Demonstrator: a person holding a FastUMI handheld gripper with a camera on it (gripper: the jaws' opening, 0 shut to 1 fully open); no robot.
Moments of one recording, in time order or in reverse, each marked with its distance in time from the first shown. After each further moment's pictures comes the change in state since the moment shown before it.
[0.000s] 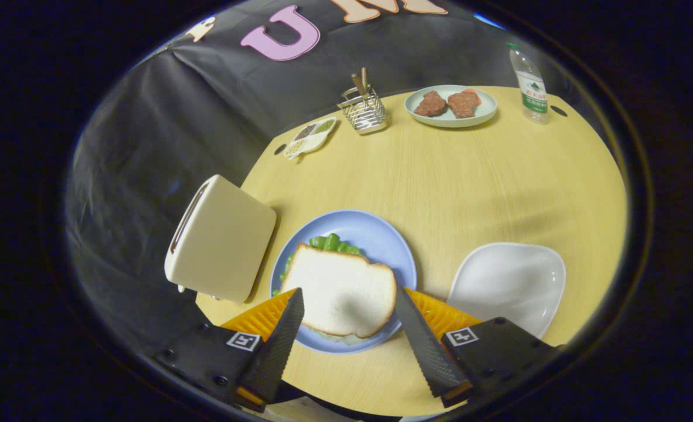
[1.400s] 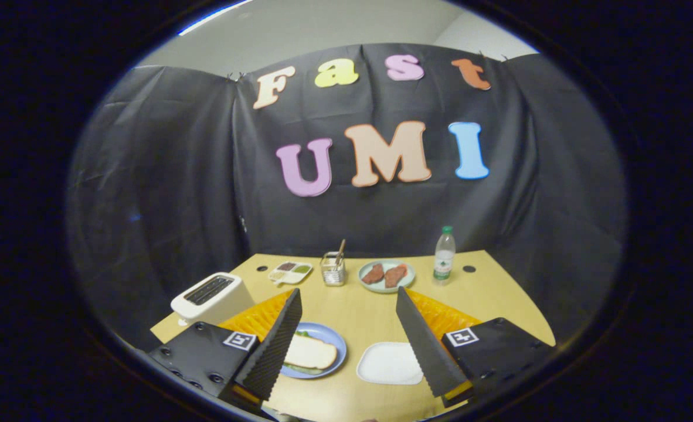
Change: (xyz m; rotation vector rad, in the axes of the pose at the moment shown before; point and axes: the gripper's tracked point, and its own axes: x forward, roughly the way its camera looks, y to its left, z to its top) arm -0.262 0.033 0.086 -0.261 -0.844 -0.290
